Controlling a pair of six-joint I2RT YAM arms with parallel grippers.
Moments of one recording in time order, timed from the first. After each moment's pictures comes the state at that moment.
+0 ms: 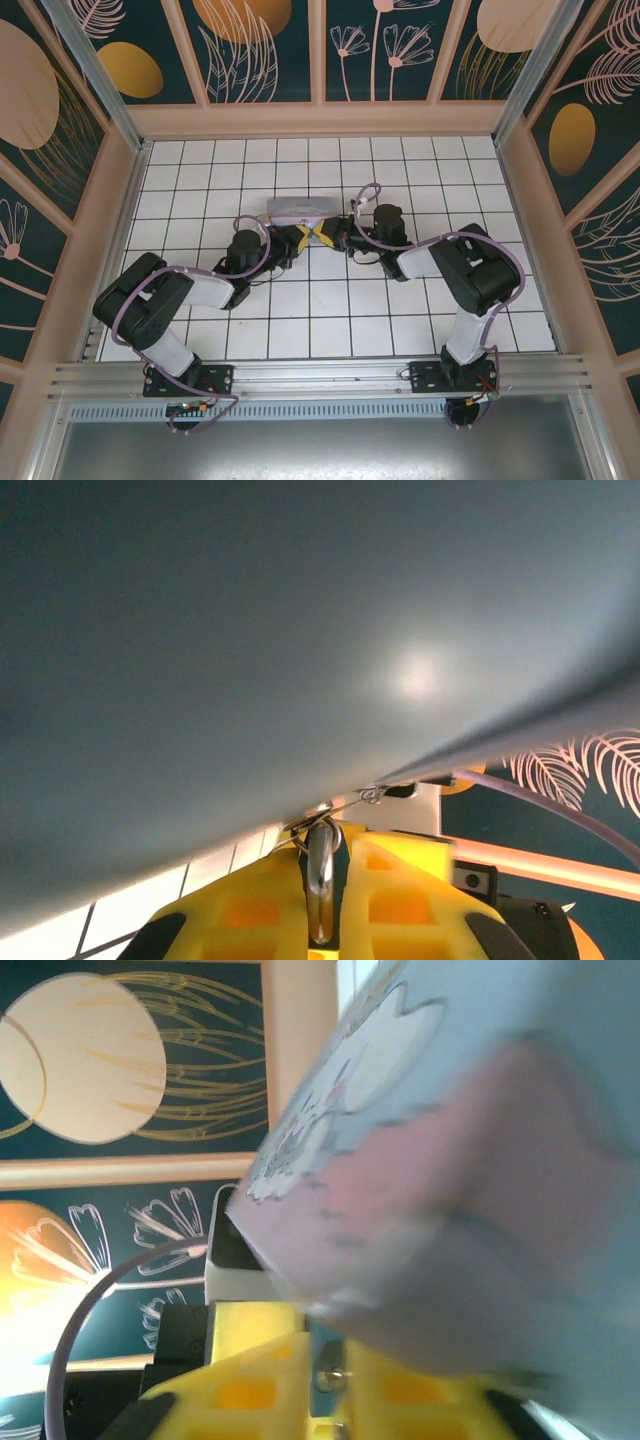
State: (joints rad) left arm -0.61 1.62 0.46 0.96 0.27 -1.61; right arm 0.55 1.81 0.68 0.95 -0.73 1.38
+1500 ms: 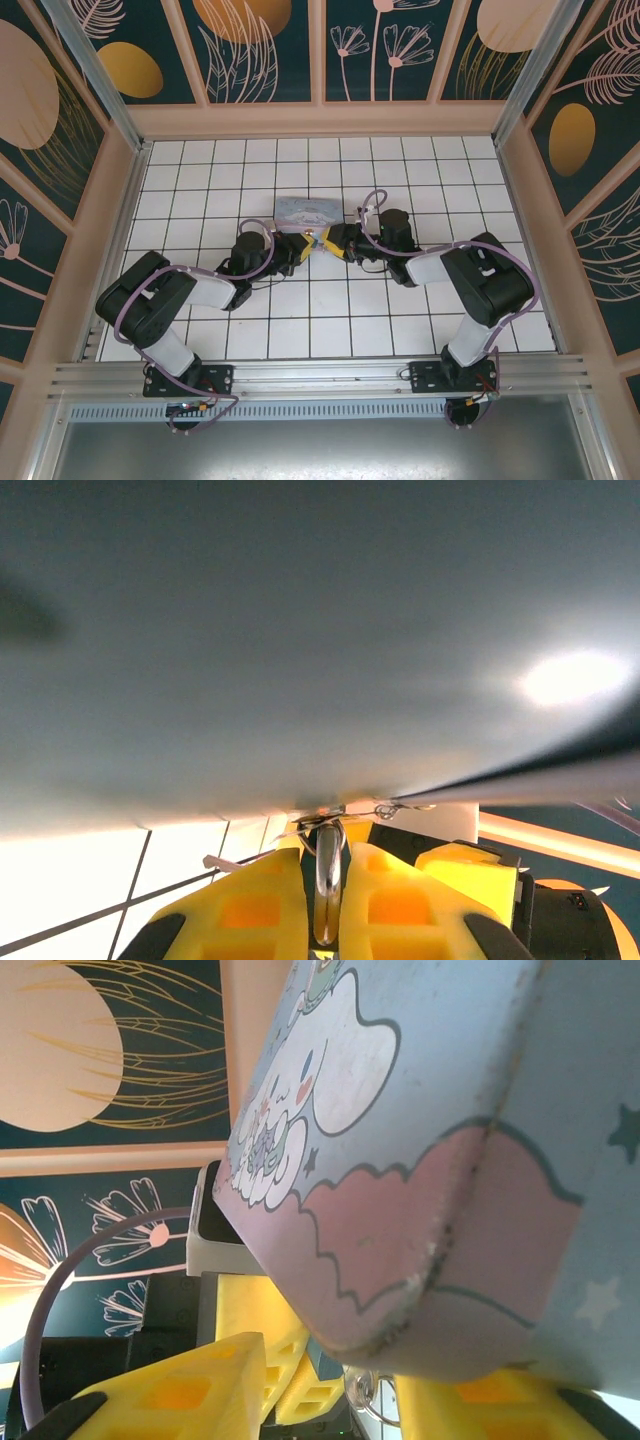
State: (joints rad) left arm -0.62 1.64 0.46 0.91 0.32 -1.61; right arm 0.52 1.72 0.60 0.83 -0.74 1.29
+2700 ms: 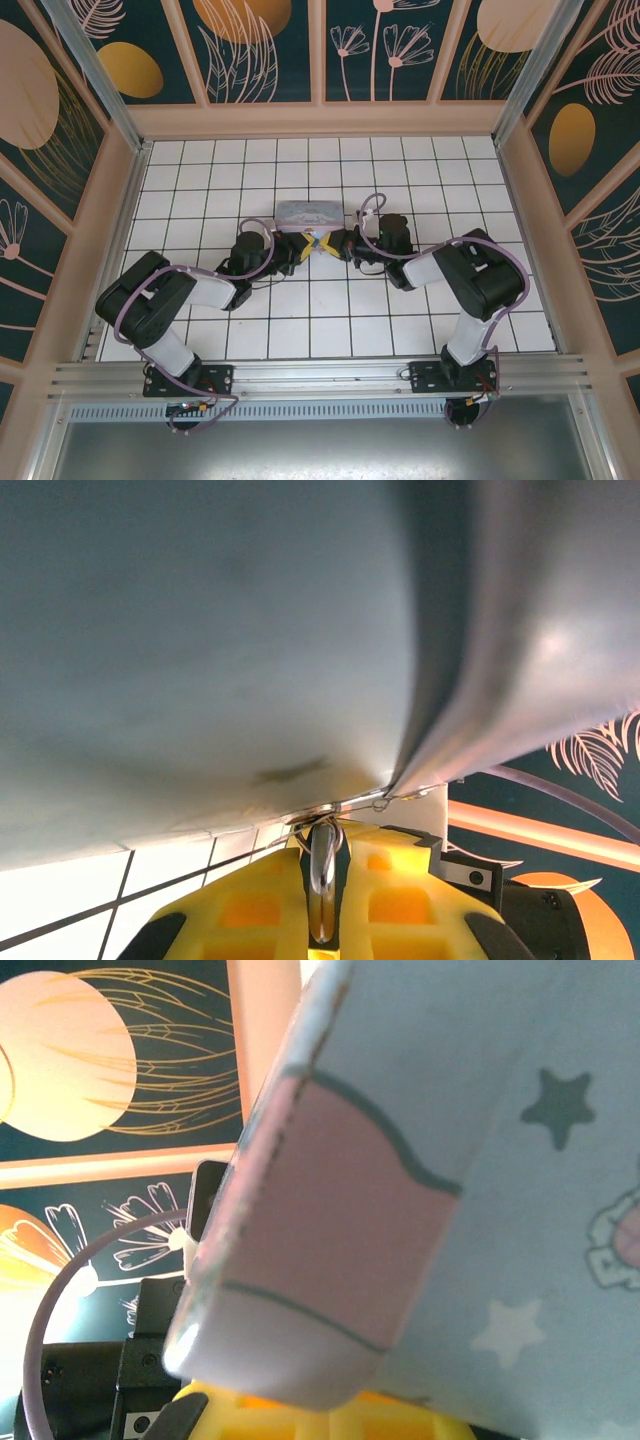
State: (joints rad) left arm -0.62 1.64 0.46 0.92 0.33 -1.61; right arm 0.54 1.77 0.57 0.96 -0.73 1.38
